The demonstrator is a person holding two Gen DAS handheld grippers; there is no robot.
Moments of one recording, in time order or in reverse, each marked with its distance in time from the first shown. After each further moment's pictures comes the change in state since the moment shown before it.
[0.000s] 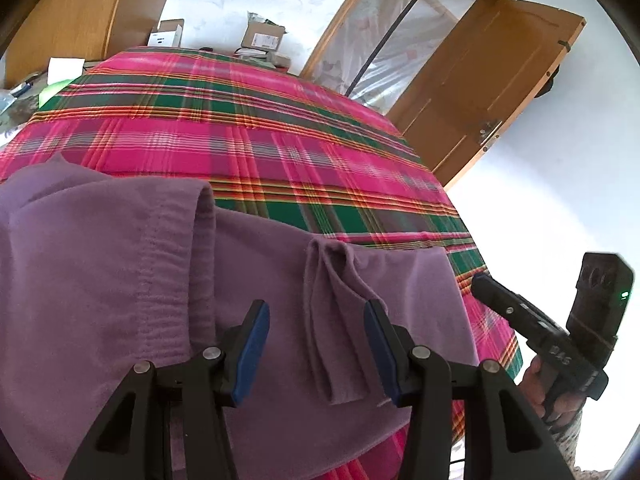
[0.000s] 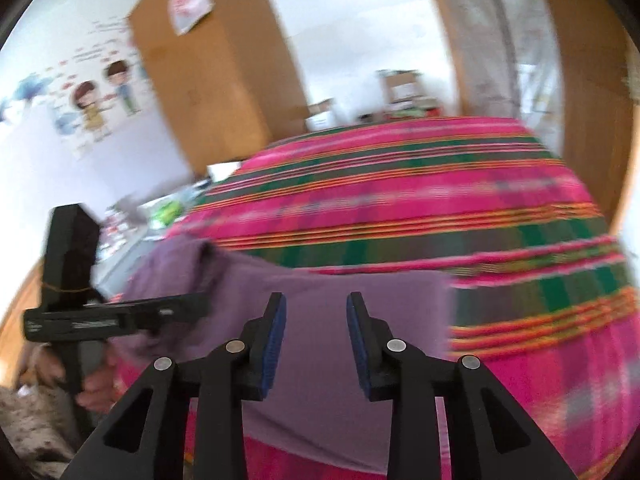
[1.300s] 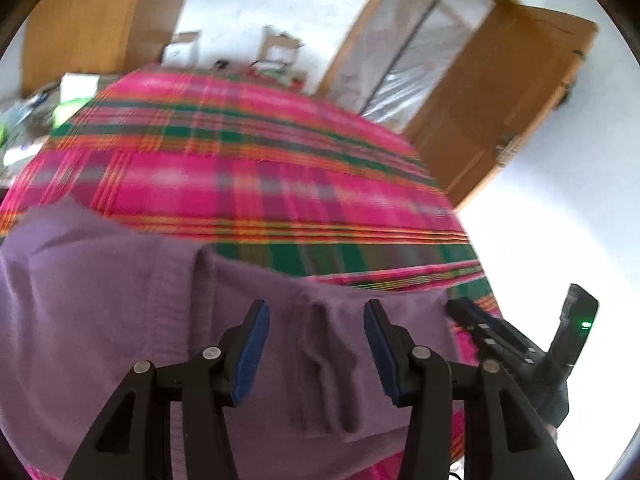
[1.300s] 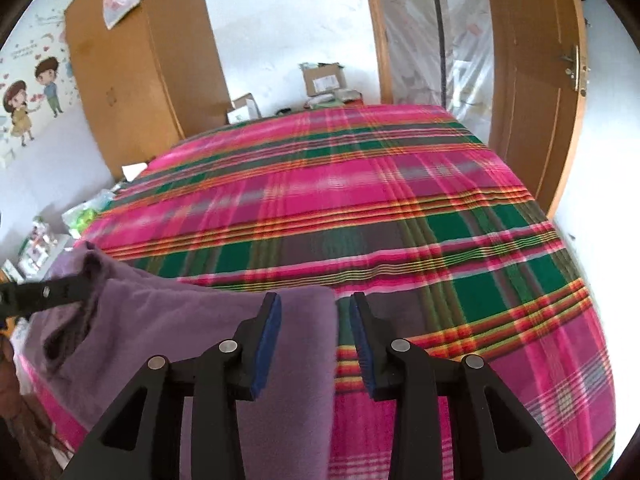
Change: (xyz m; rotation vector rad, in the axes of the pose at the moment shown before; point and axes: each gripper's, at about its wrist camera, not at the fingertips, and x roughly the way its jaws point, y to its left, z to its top) left arm -0.009 -0.017 0.036 -0.002 -0.043 0.052; right arm 0.032 -0.030 0.006 0.034 0.010 -0.219
